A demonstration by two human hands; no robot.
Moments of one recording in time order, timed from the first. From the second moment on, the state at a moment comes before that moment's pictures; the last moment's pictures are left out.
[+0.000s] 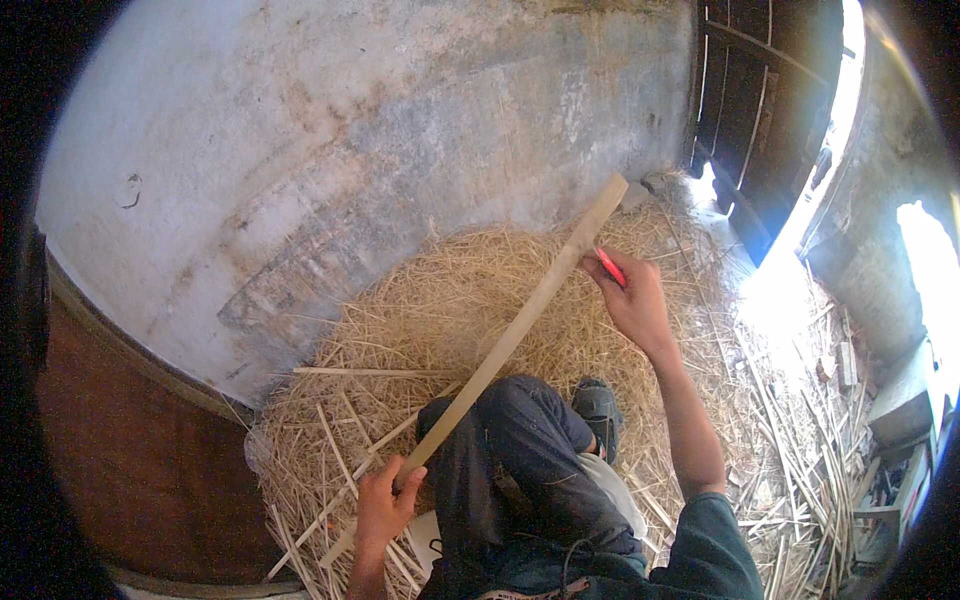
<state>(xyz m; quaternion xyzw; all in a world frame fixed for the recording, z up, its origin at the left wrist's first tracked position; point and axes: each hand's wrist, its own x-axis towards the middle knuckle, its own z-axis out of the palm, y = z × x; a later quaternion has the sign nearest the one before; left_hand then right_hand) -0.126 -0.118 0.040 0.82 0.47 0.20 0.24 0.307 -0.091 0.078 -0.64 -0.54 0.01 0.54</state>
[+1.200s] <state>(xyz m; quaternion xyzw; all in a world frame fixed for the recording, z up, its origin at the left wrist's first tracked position) -0.097 -0.098 0.062 0.61 0.33 0.10 0.72 0.234 -0.117 0.097 -0.47 -0.48 0.37 0.64</state>
